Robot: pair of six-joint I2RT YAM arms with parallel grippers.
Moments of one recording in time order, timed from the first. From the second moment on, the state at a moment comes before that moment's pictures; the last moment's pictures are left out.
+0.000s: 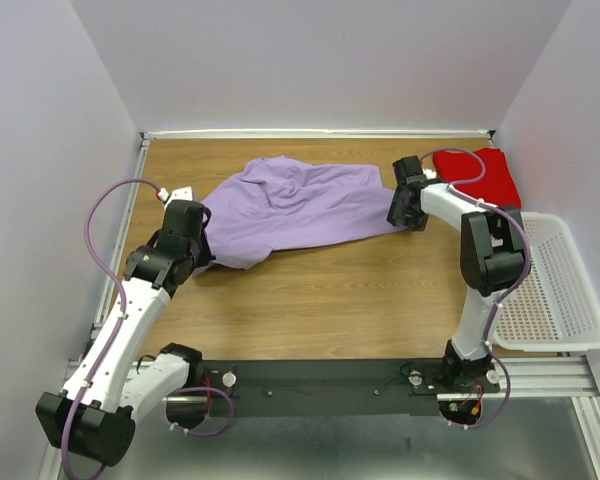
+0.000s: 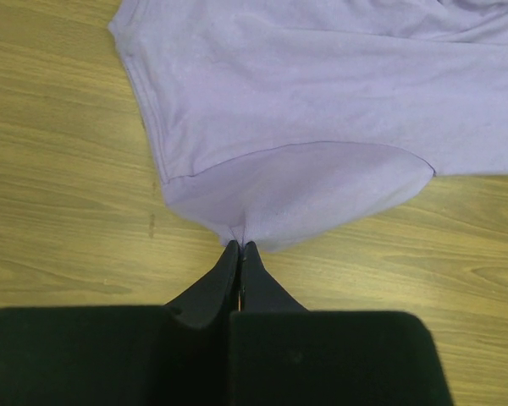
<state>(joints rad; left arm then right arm) -0.29 0.93 0.94 -0.84 -0.28 -0.45 0.22 1.94 1.31 -0.52 0.30 0.53</state>
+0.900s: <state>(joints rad) -0.29 0.90 0.90 -0.84 -0.27 -0.45 0.16 1.87 1.26 -0.45 0.25 0.53</state>
